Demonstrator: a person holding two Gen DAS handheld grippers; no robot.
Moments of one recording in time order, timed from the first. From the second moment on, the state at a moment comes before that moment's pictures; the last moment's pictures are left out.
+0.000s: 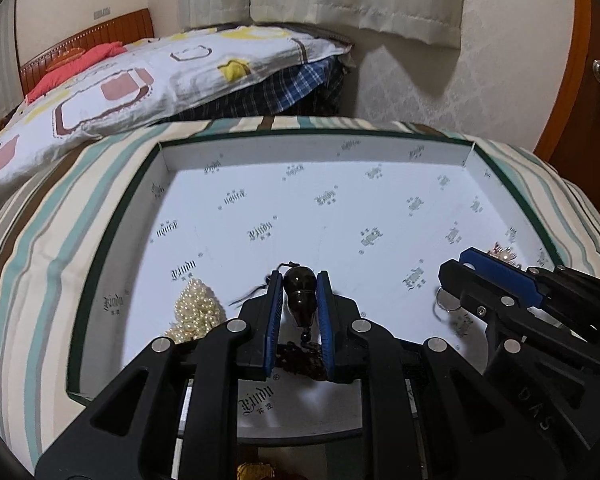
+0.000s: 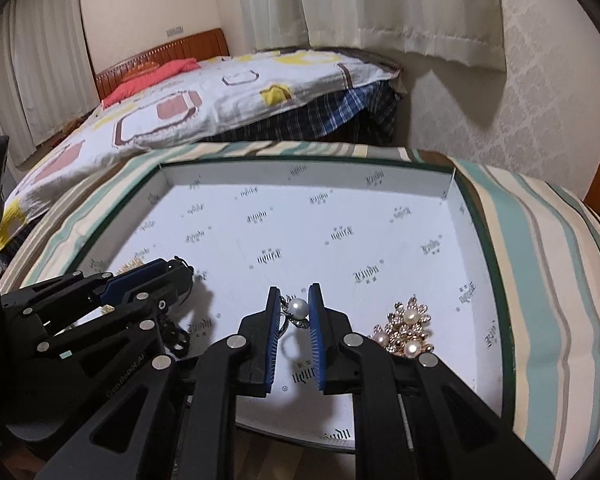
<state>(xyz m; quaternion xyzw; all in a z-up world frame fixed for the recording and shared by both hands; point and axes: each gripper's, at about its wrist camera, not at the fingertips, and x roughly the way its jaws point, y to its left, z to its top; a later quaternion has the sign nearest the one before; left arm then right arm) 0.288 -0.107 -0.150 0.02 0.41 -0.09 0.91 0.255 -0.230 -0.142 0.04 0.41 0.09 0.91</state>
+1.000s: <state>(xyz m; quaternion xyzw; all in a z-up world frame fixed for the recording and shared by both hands) 0.273 -0.096 -0.123 0.01 0.39 -0.08 0.92 0.239 -0.238 -0.123 0.04 0.39 0.07 0.92</state>
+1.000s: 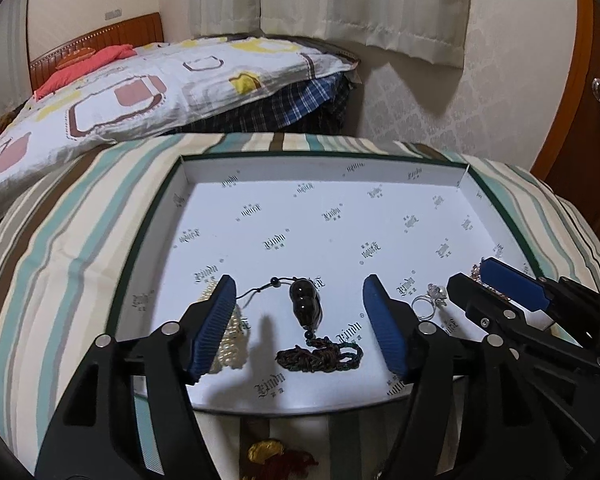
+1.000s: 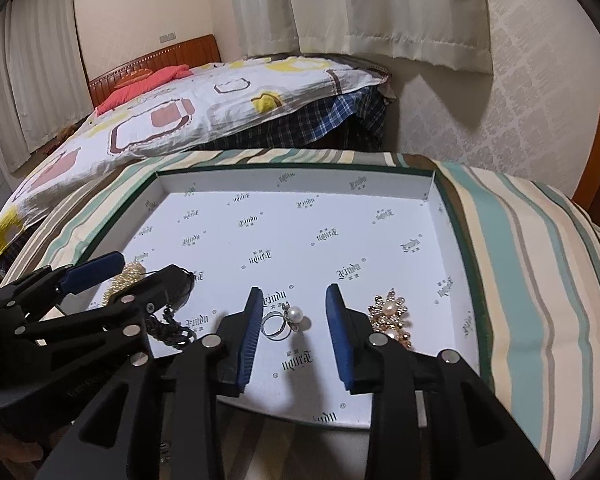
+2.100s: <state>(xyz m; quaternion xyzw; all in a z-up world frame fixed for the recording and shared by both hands) 0.127 -0.033 -0.080 0.00 0.28 -0.05 0.96 0.100 -0.225 -0.115 0.04 0.34 0.04 0.94</state>
